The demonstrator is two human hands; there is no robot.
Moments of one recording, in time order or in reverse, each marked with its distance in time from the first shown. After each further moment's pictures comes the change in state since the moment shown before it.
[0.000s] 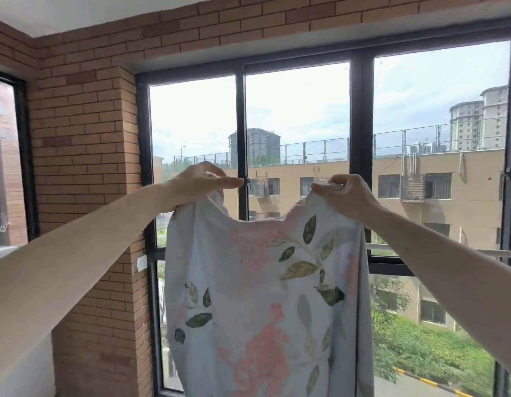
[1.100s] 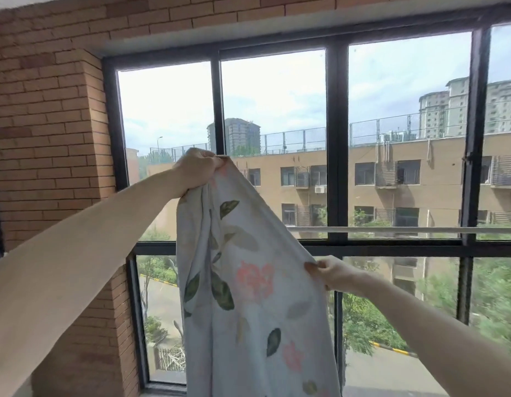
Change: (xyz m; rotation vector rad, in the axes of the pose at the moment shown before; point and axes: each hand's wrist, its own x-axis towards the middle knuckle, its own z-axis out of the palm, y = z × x) left_hand 0.033 0.023 0.040 -0.170 0.158 0.035; right_hand -0.115 0.124 0.038 -0.027 -0.608 0.476
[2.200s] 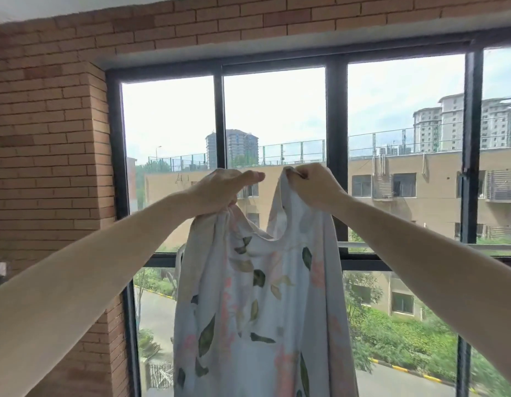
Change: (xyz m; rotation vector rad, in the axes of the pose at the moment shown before) left_hand -0.029 0.025 0.012 0.137 -0.254 0.162; right_hand -0.003 -0.197 -0.071 -0.194 0.615 -0.534
